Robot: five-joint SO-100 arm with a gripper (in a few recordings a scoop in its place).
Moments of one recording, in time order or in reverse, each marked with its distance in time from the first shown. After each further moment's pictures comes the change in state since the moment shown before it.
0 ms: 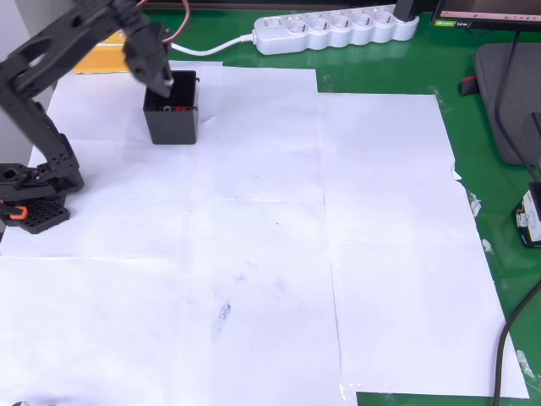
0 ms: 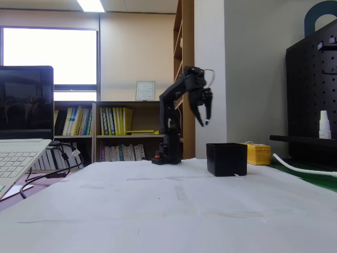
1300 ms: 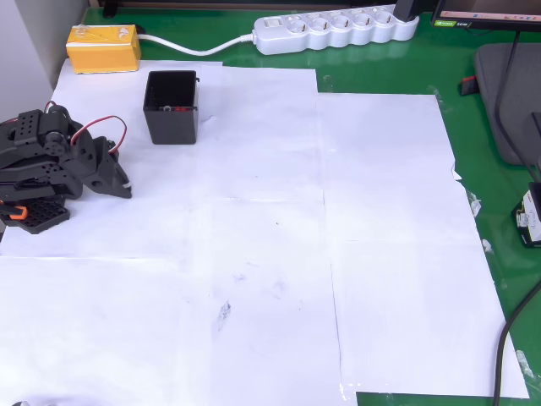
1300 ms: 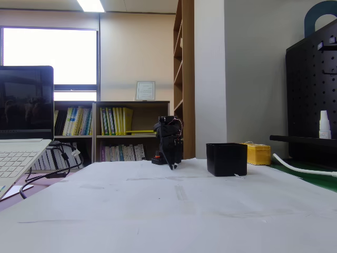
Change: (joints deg) arm 12.3 -70.4 -88.3 -15.6 -31.0
